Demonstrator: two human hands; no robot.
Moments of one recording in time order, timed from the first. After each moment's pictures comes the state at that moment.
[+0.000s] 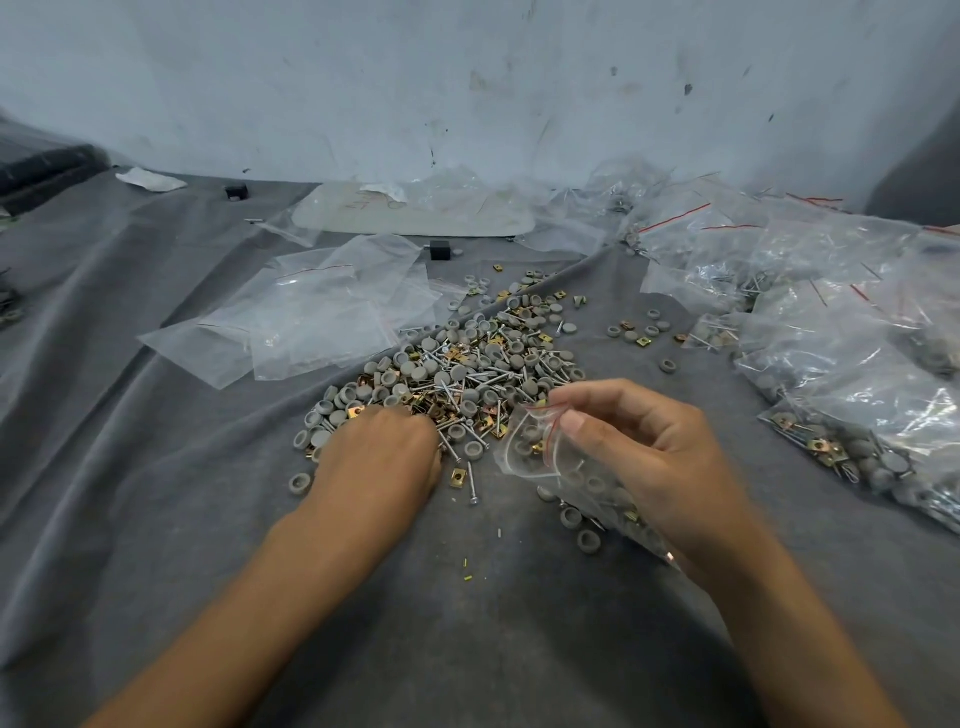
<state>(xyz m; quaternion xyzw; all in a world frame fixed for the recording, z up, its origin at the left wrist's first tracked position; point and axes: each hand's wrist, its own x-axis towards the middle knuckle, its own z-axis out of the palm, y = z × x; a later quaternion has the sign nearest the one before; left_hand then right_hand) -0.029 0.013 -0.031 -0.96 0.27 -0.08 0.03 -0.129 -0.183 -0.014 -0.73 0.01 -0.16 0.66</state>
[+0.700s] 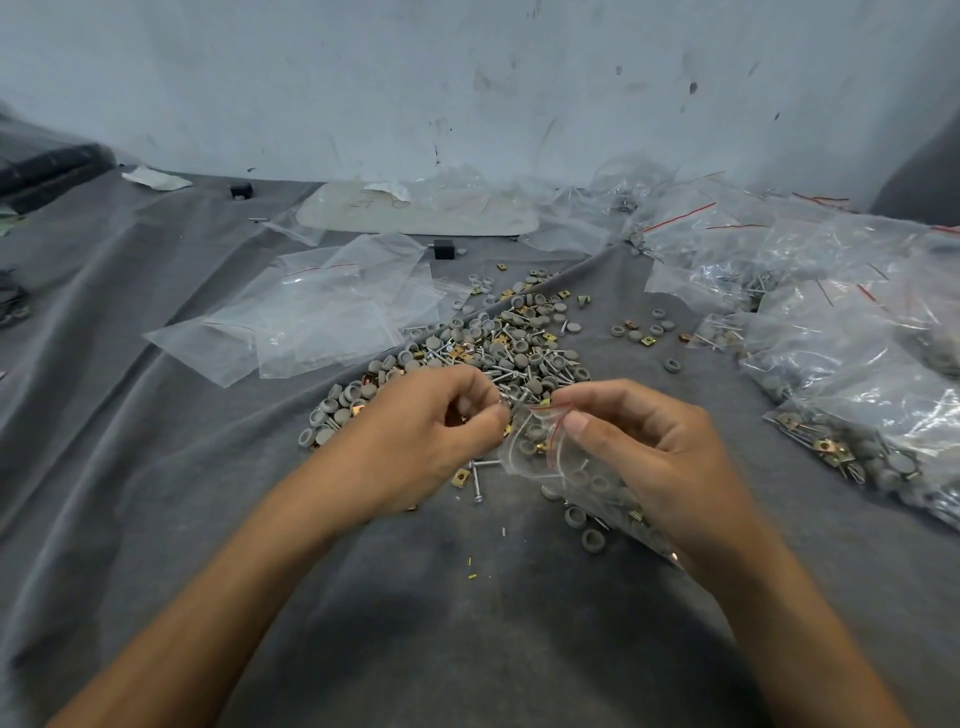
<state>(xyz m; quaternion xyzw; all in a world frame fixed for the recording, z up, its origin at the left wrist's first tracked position) -0.029 0.012 0.000 -0.82 0.35 0.08 -0.44 -0.129 -0.182 -0.016 -0.73 0.01 -0.16 0.66</state>
